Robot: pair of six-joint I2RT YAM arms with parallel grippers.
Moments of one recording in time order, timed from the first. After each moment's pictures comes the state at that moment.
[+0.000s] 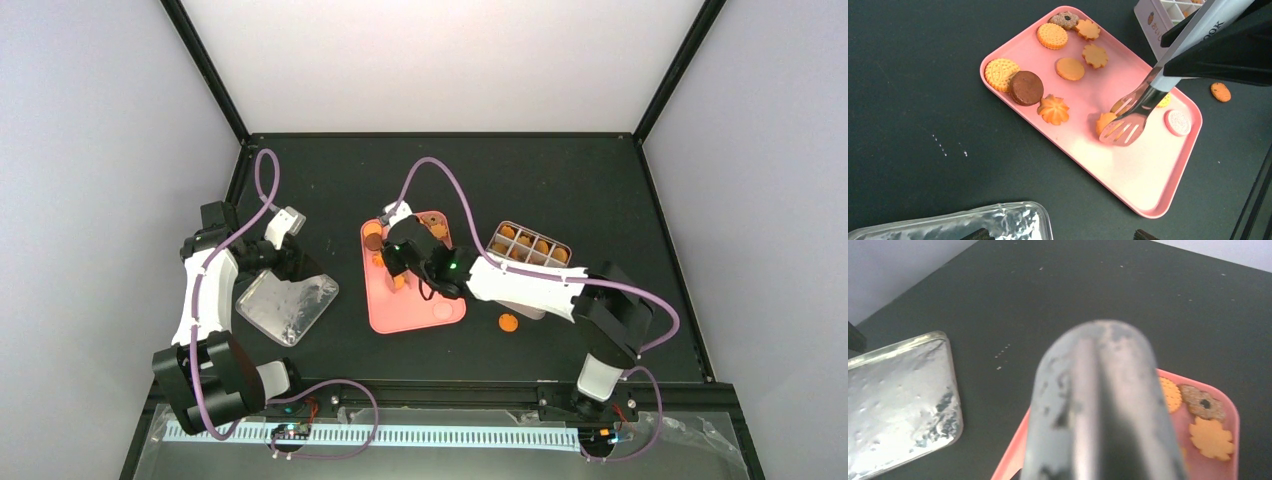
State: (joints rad) left arm 0.36 1.21 0.91 -0.95 0.88 0.79; right arm 1.05 1.74 1.23 -0.06 0.33 0.33
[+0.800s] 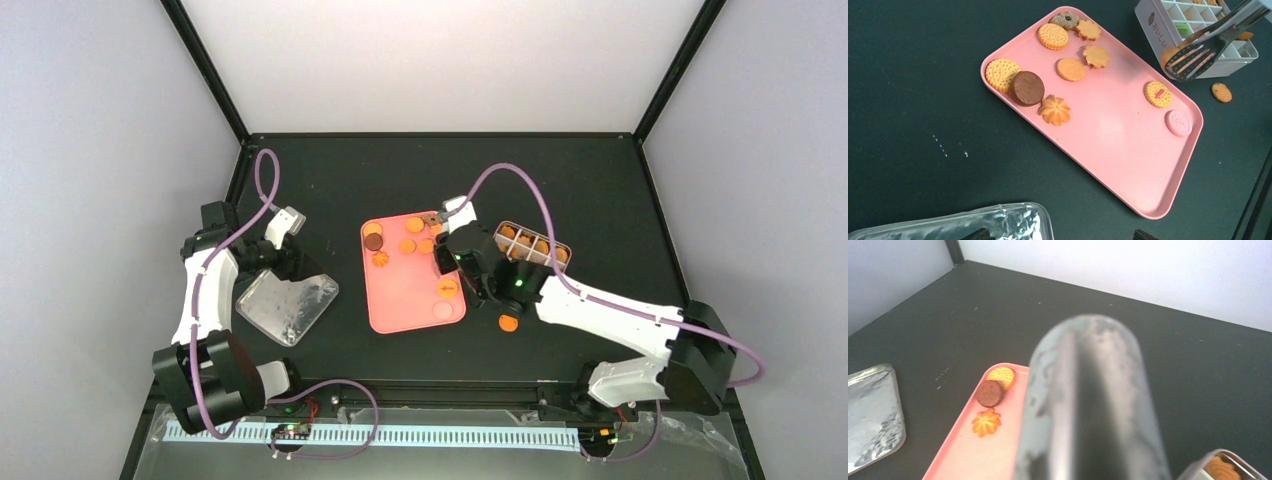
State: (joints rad) left arm 0.36 1.21 0.91 -0.94 0.88 0.79; right arm 1.02 1.35 0.97 -0.11 0.52 0.29
